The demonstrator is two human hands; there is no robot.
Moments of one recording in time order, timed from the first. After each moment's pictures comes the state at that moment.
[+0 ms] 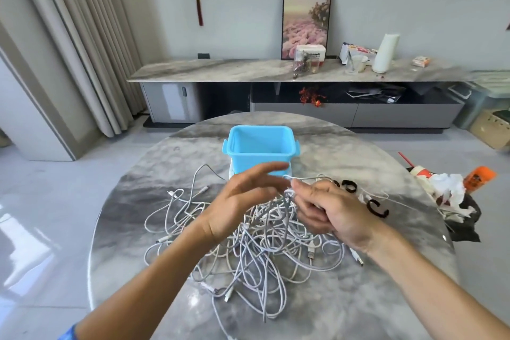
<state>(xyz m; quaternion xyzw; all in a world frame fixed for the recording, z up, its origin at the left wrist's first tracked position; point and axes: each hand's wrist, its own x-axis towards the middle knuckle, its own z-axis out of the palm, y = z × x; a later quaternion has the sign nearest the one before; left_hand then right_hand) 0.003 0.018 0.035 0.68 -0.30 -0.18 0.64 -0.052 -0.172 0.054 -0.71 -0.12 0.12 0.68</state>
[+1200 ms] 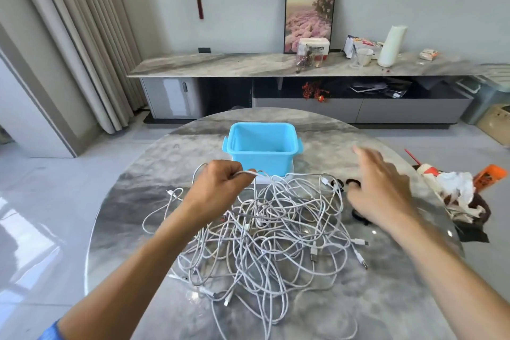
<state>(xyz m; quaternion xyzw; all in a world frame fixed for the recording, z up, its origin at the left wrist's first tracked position) 0.040 0.033 0.036 0.87 -0.18 -0.01 0.47 -0.030 -0.225 0.046 -0.96 0.16 -0.10 0.21</state>
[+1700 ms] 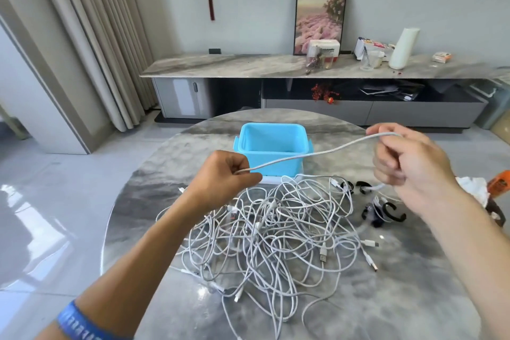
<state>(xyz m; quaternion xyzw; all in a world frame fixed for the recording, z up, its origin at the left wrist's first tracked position) 0.048 0.047 0.043 0.83 -0.16 -0.04 0.53 -0.018 -0.235 0.083 -0.58 0.10 -0.13 0.80</state>
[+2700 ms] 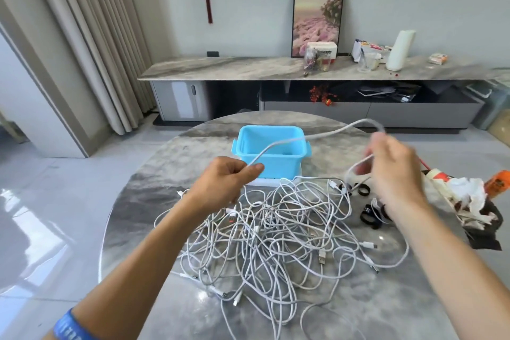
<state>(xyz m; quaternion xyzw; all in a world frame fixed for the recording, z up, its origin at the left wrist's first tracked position) 0.048 0.046 0.046 0.83 -0.17 -0.10 0.52 -0.010 -0.223 0.058 -0.82 0.19 -0.30 0.45</state>
